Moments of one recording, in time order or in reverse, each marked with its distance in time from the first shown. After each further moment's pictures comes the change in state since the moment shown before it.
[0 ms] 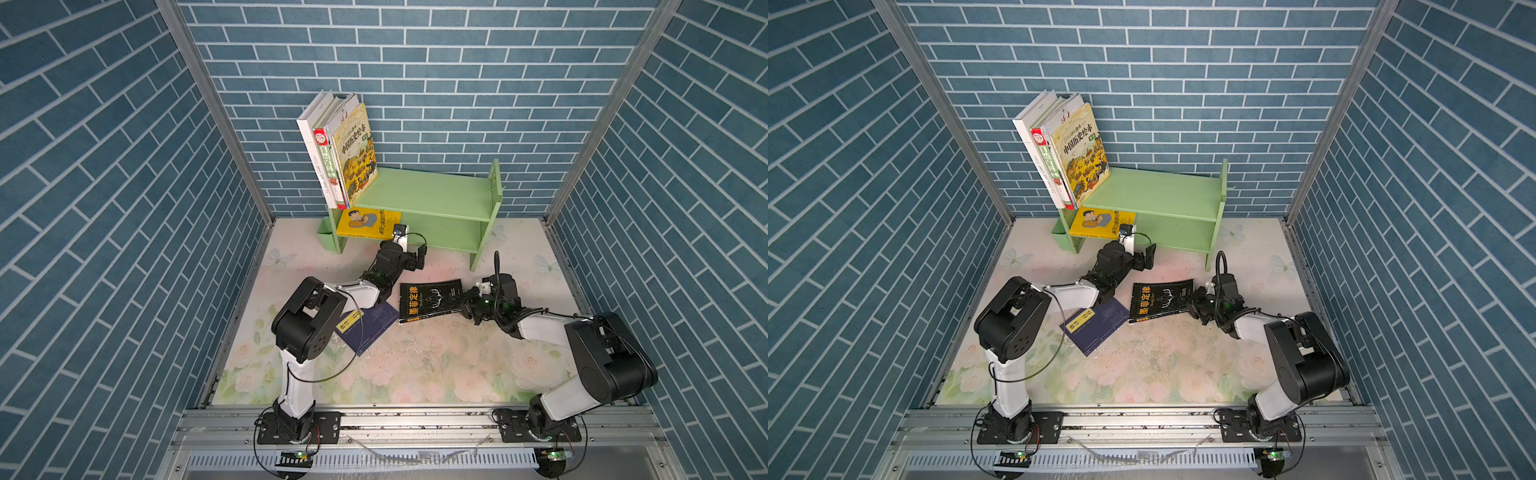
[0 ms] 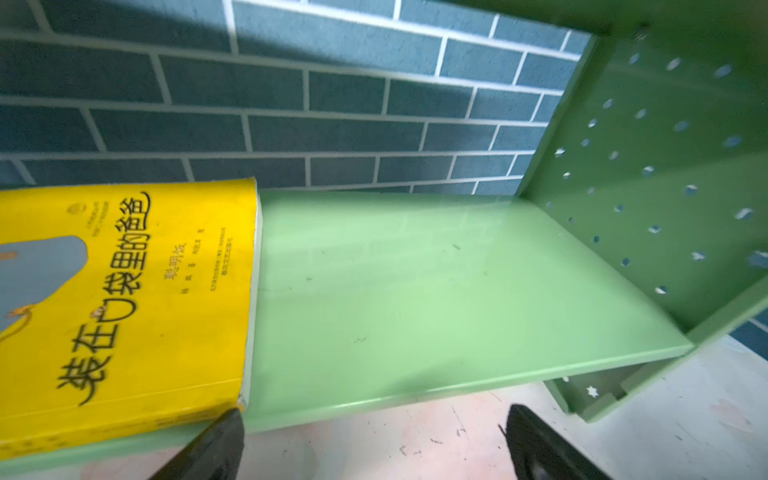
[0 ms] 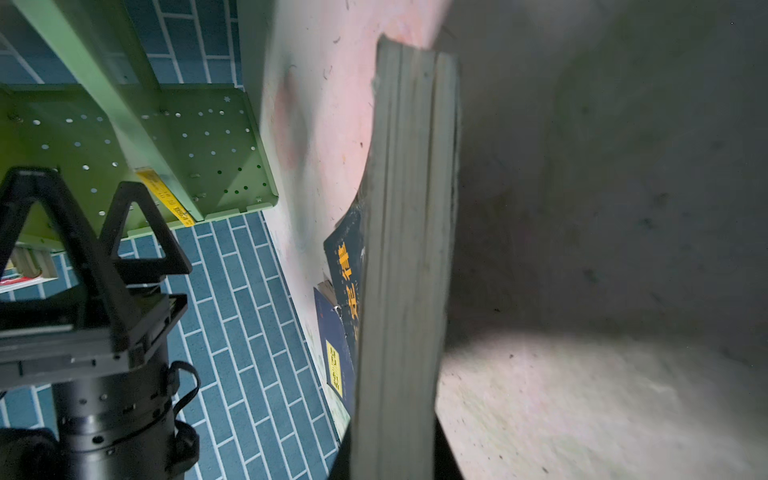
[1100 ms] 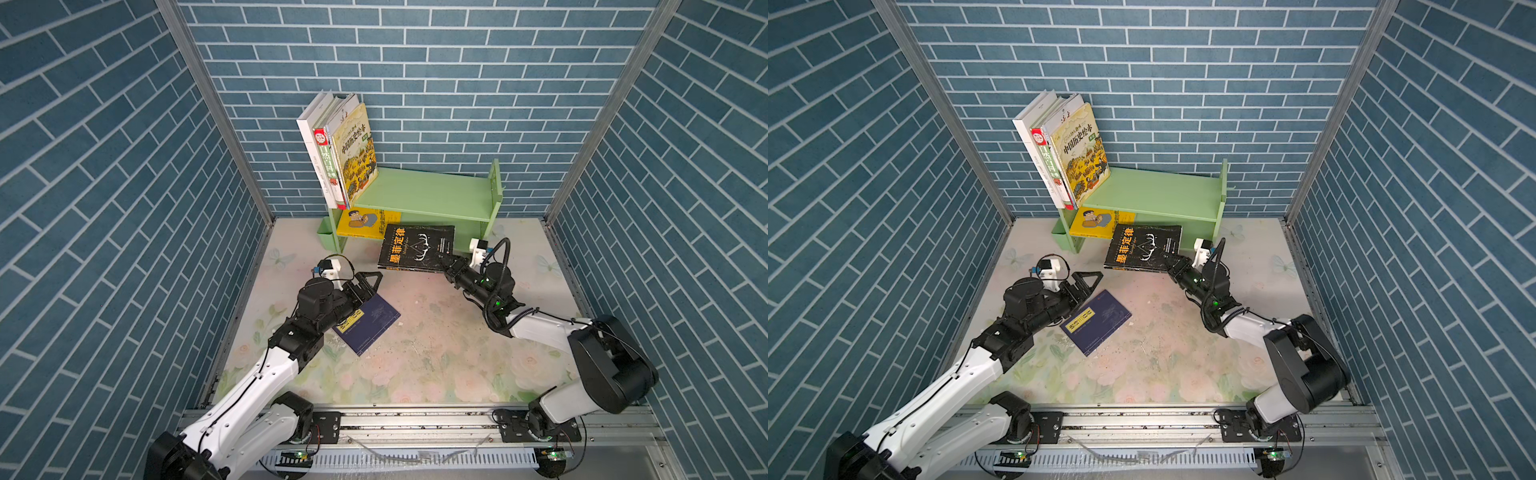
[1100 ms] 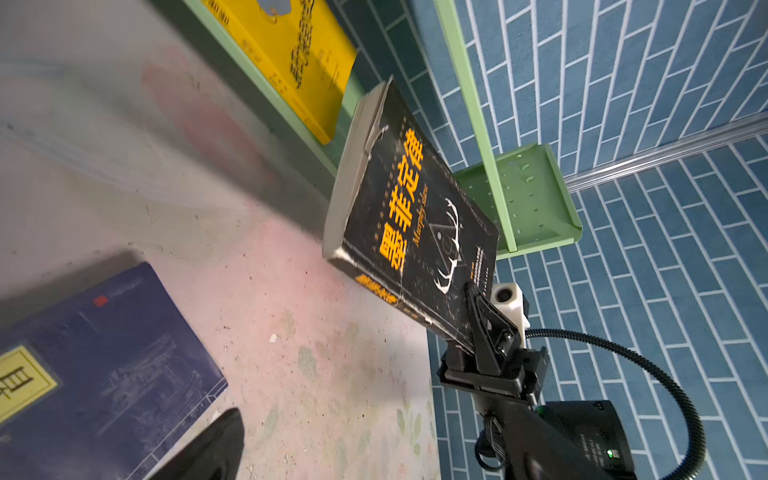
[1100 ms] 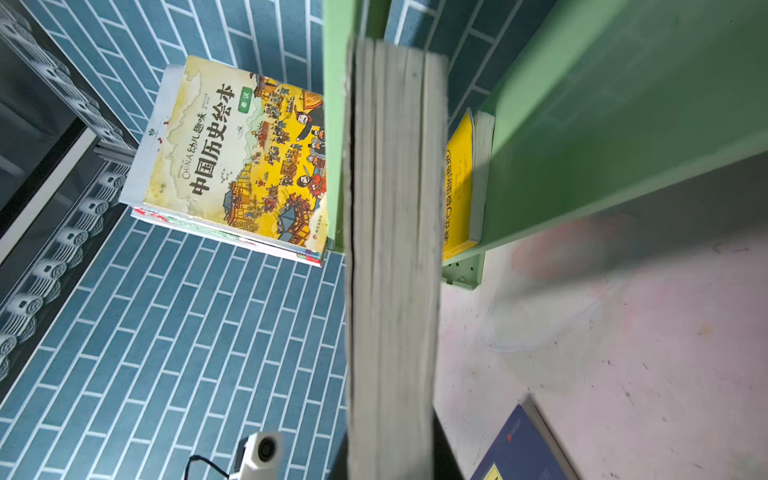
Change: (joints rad) left arm 0.150 -0.996 -0.530 -0.569 0.364 -0.921; right arm 0.193 0.025 0.099 0.595 0.293 0.055
